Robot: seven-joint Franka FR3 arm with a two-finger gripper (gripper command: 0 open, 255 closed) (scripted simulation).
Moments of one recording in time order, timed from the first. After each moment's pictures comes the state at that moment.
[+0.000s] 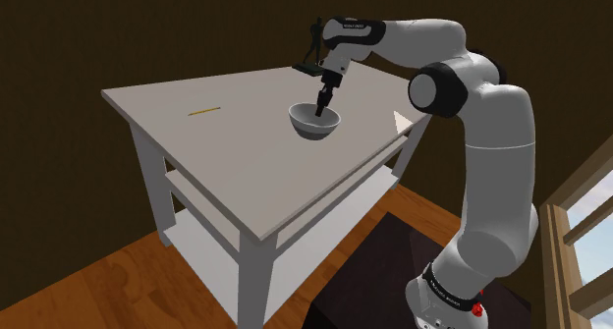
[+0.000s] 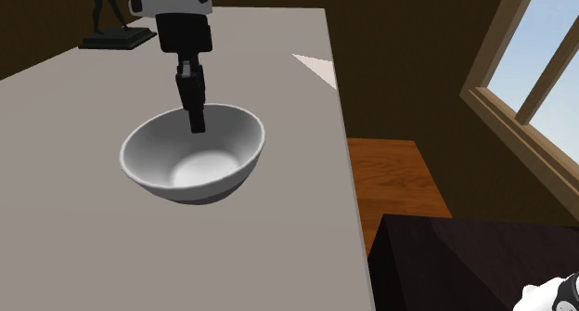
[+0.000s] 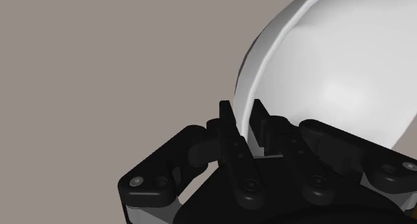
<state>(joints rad) -0.15 0.52 -0.33 -1.29 0.43 1.59 -0.83</state>
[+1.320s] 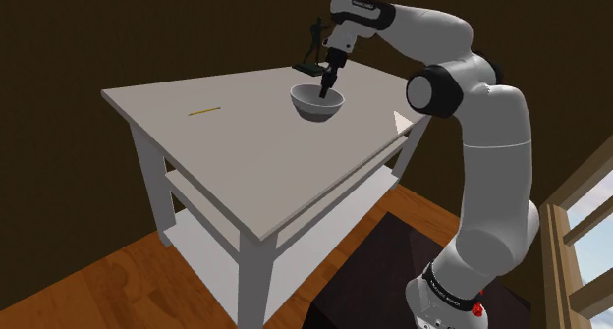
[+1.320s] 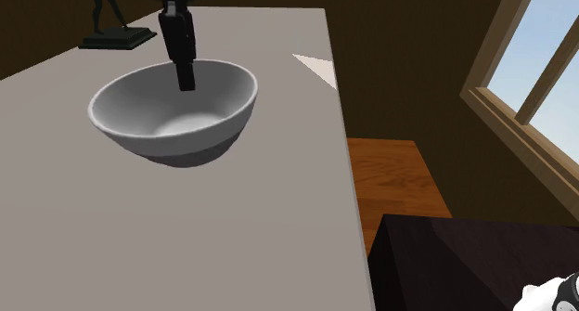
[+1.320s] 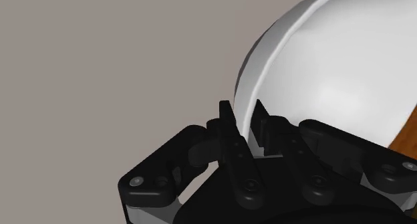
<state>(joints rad) -0.18 0.55 -0.33 -1.05 0.44 1.39 -0.77</state>
